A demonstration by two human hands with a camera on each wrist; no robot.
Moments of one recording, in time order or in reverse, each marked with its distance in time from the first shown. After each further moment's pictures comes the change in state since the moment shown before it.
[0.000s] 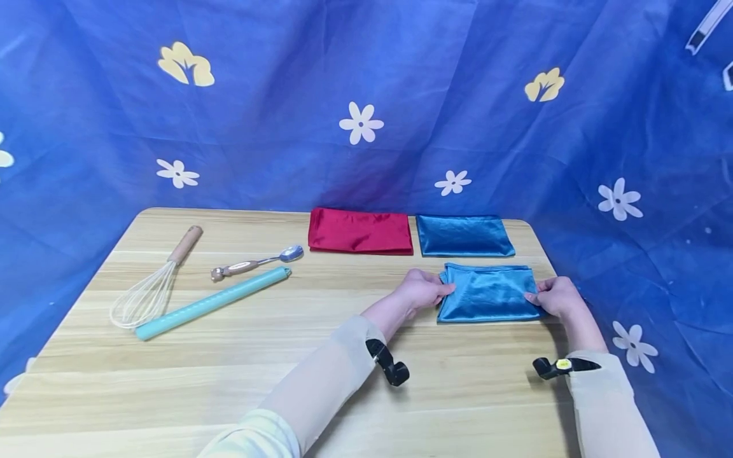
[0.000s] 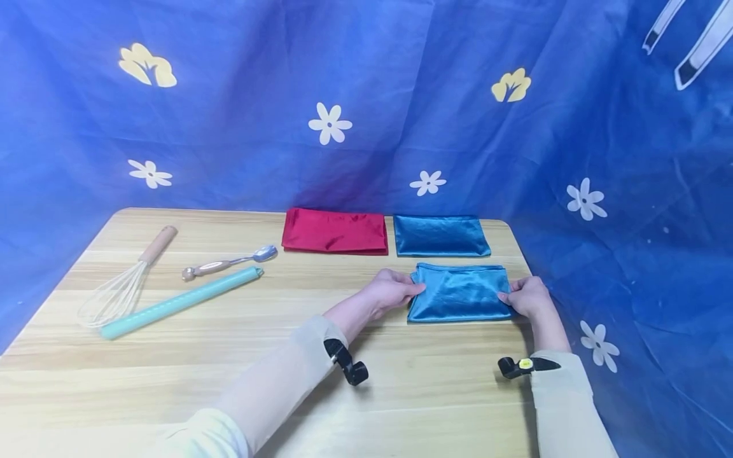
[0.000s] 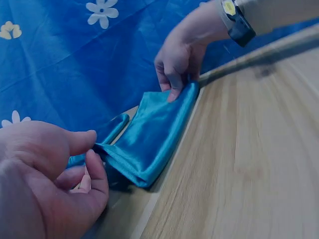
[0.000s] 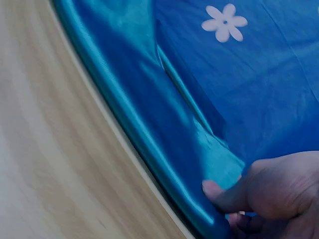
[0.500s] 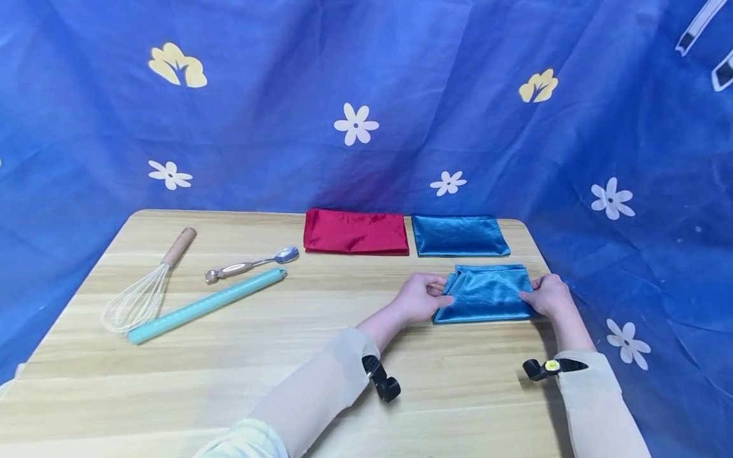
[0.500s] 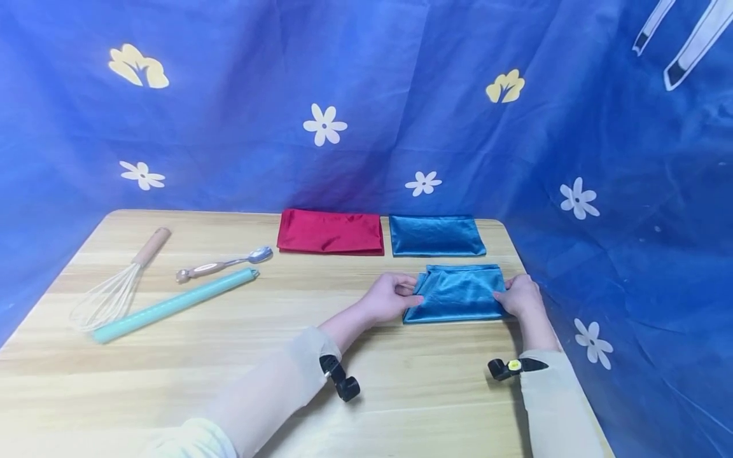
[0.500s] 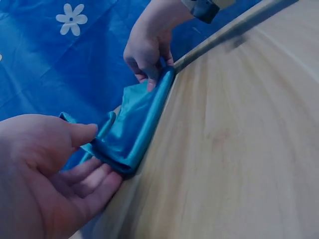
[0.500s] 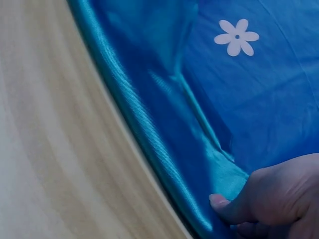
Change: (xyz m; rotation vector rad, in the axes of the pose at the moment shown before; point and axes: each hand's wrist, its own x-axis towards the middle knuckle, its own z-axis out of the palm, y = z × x) left_hand -0.004 -0.013 -0.002 0.260 -0.043 0.247; right_hand -0.004 -0.011 0.007 -0.097 0.041 -0.001
